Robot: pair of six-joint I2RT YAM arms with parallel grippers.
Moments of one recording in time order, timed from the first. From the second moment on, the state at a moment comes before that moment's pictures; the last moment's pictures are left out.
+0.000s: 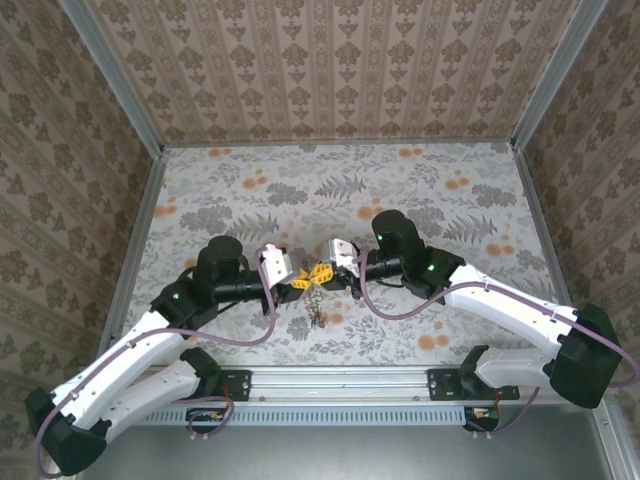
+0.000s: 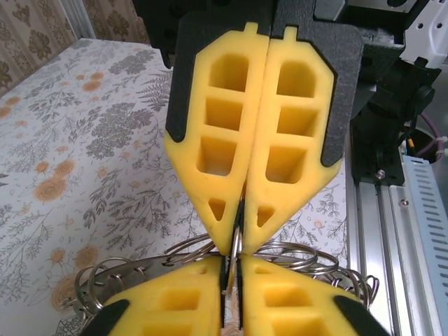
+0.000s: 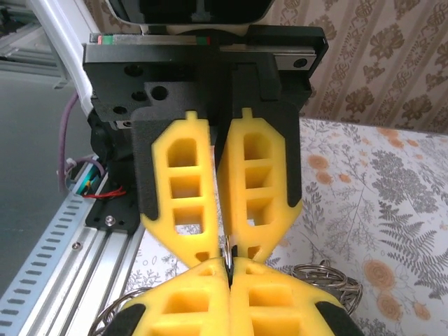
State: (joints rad) left arm -0.76 0.76 0.71 -0.38 0.58 0.28; right arm 0.79 1.22 0.90 -0.08 -0.71 -0.41
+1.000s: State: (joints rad) left arm -0.77 0.83 0.72 -0.53 0.40 0.29; right arm 0.17 1.11 0.75 -0.51 -0.09 0.58
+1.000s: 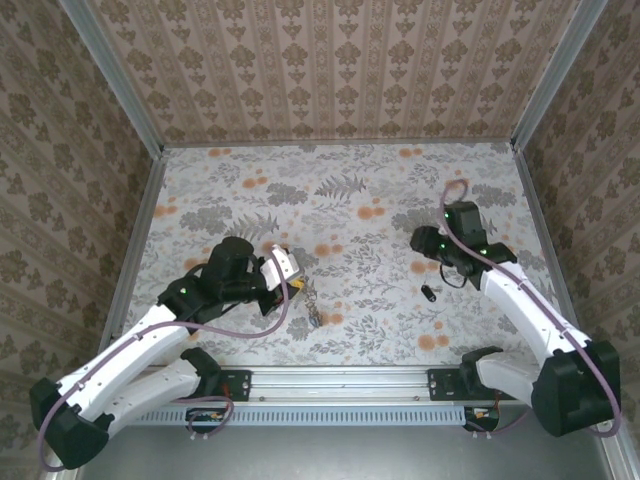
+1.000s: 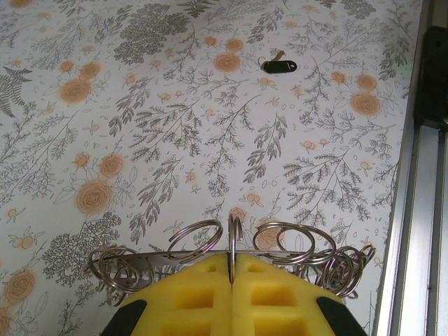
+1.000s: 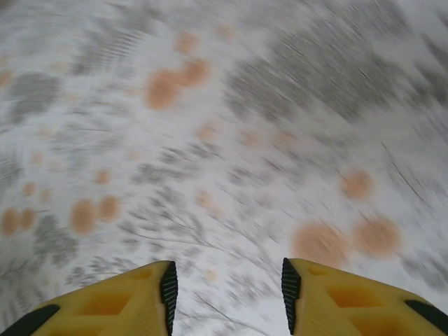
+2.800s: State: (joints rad) left arm -0.70 0.87 0.71 -0.45 0.51 0.30; right arm 0.25 1.33 0.72 -0.58 -0.06 0.44
